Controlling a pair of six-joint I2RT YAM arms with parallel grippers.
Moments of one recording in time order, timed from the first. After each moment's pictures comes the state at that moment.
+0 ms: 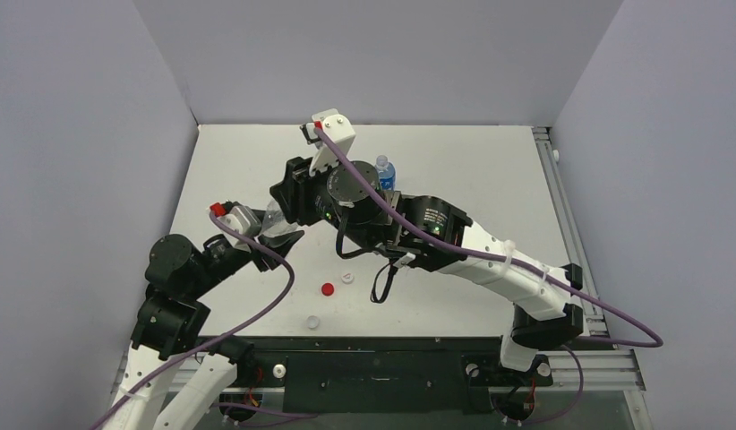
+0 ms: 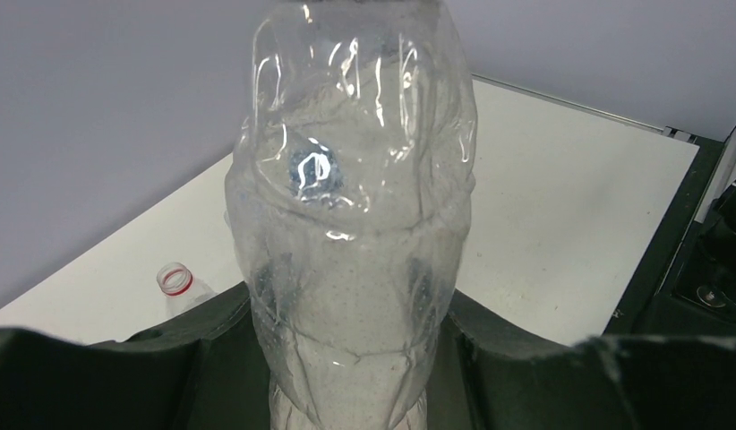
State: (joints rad) left arm -0.36 0.55 0.89 -0.31 0.50 0.06; right arm 1.31 1.73 2.21 -0.66 0.50 0.41
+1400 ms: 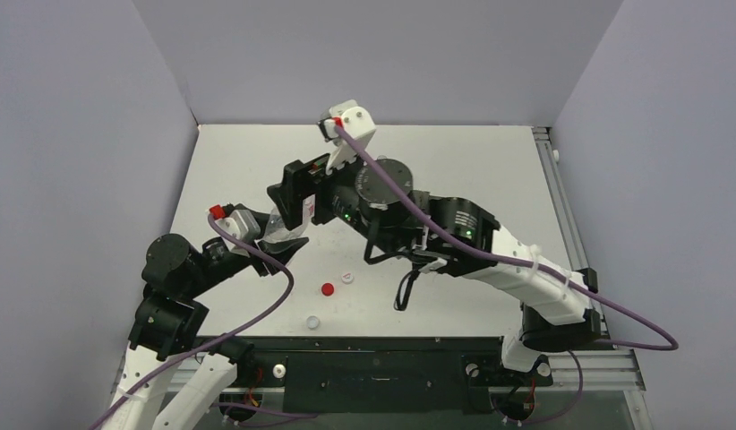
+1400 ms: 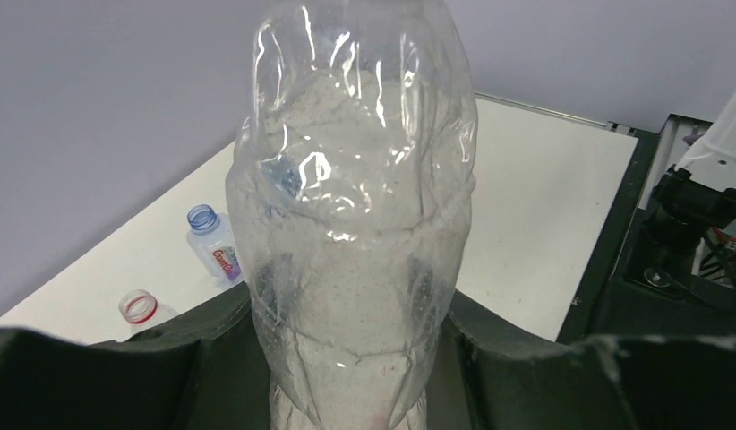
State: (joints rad) left arm -0.36 0.55 0.91 -0.31 0.63 0.03; right arm 1.35 1.65 2.26 -0.66 0.51 0.30
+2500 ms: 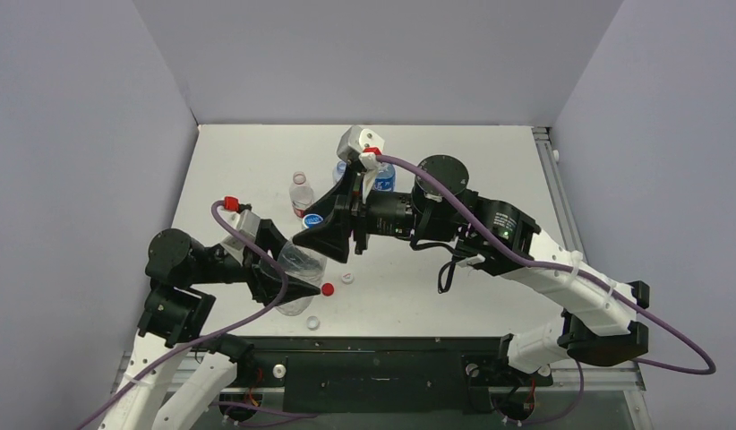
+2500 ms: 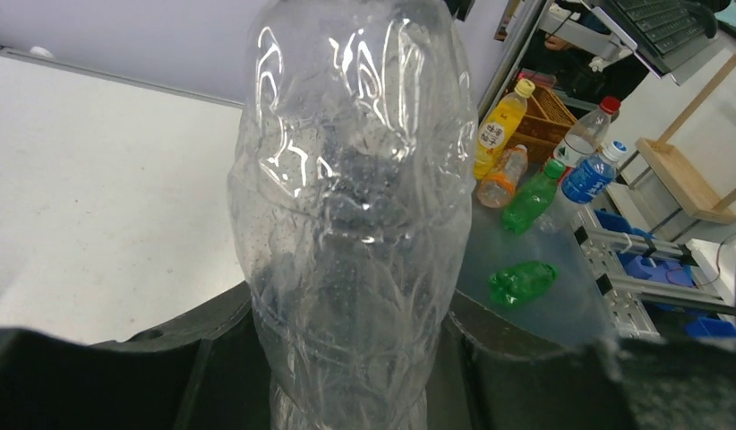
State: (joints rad) left arm -0.37 0.61 0.89 -0.10 1.18 -0.45; right arm 1.19 1.41 1.85 -0.47 -0.26 0.21
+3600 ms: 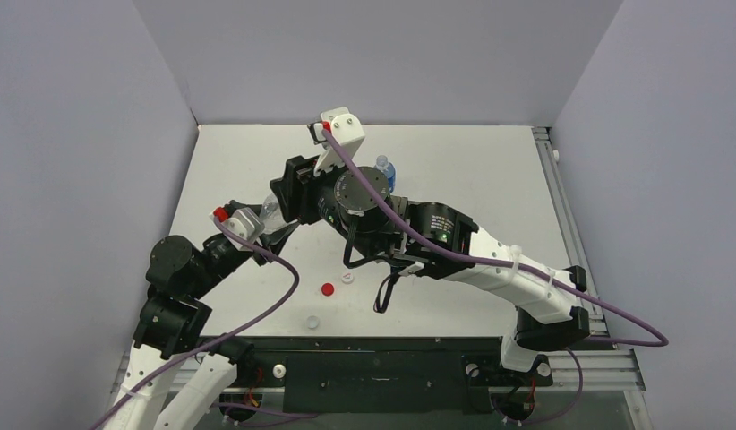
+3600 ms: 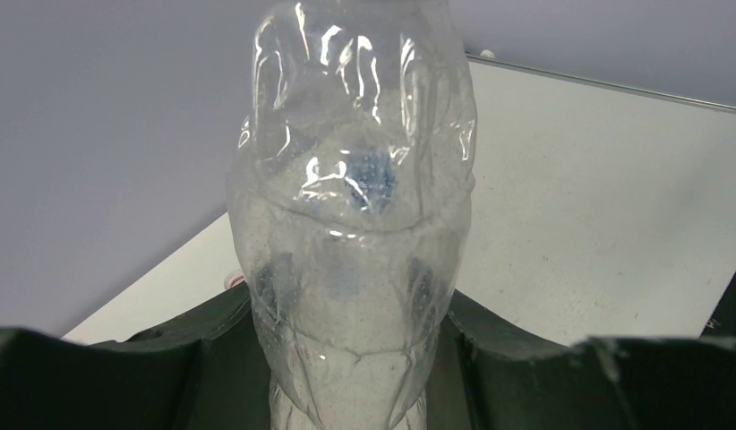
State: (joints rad) left arm -0.37 0.54 0.87 -0.27 0.42 0.18; right arm 1.36 1.71 2.21 -0.61 0.60 0.36
